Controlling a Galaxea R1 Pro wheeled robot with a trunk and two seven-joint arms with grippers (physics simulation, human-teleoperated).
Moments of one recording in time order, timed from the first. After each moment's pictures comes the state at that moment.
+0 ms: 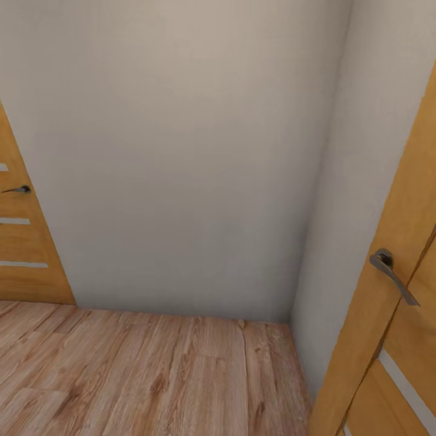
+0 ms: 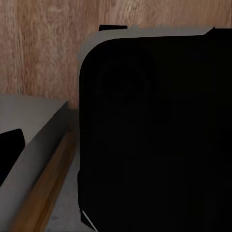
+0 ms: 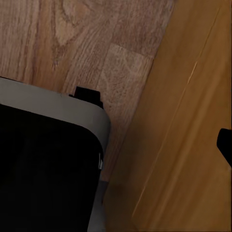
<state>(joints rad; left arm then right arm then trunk) 0.00 0.01 0.01 -0.03 0.02 -0.06 0.01 -0.14 -0.01 0.64 0.03 -0.36 -0.10 -0.11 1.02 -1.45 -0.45</state>
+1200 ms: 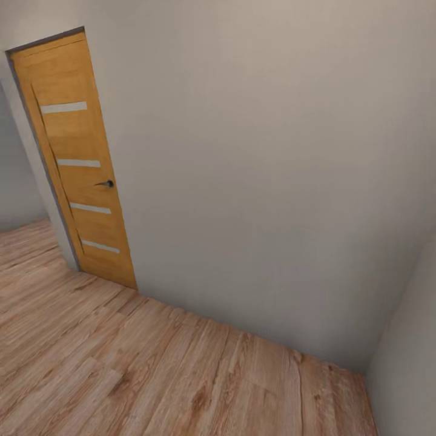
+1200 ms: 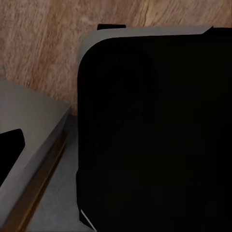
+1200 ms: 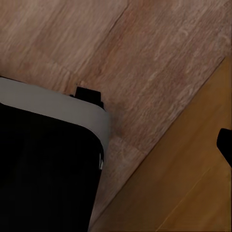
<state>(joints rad) 0.00 0.01 0.01 -0.03 0.02 -0.06 0.01 -0.14 -0.01 0.64 0.03 -0.36 -0.10 -0.11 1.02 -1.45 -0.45</state>
